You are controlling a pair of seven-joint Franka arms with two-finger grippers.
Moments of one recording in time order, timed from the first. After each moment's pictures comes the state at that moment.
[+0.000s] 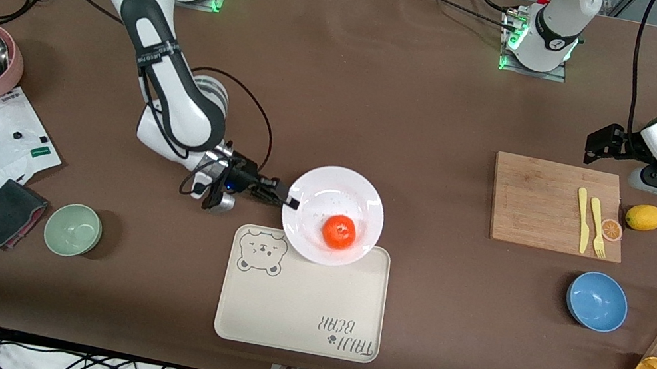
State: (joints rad) left arm 0.01 0.00 -0.12 -1.71 0.00 1.62 0.02; right arm 0.23 0.77 0.30 -1.63 1.52 2.54 -0.74
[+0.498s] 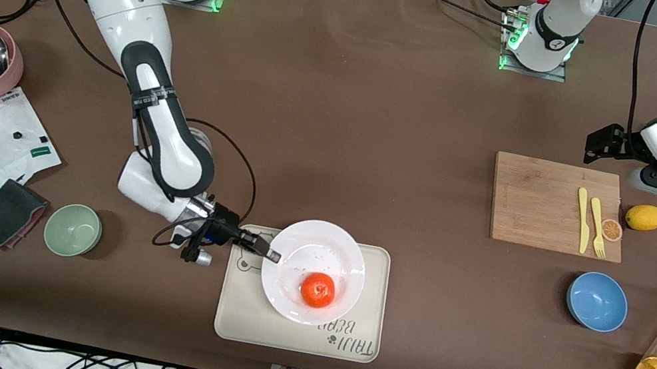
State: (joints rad) left arm 0.01 0.00 -0.12 -1.71 0.00 1.62 0.02; right arm 0.25 1.04 0.20 -1.20 1.27 2.47 -0.45
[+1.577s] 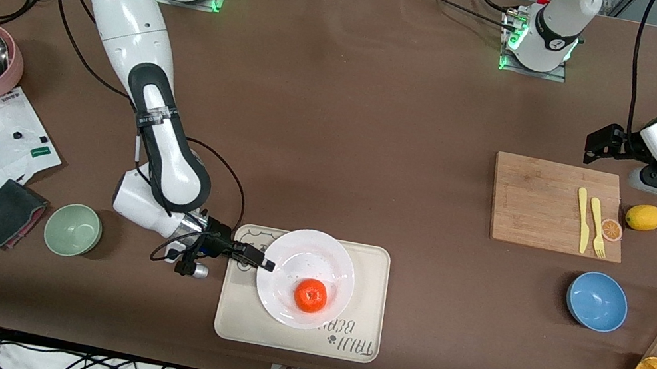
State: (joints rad) left arm 0.01 0.00 -0.12 -1.71 0.00 1.62 0.02; right arm 0.27 1.14 0.15 -1.09 1.13 2.43 -0.44
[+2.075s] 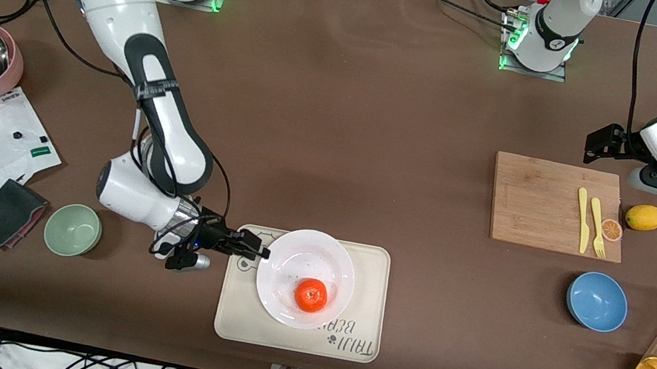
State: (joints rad) left arm 0.01 0.00 -0.12 -1.71 0.00 1.62 0.02; right arm 0.26 0.92 0.15 -1.28 0.94 2.38 -0.41
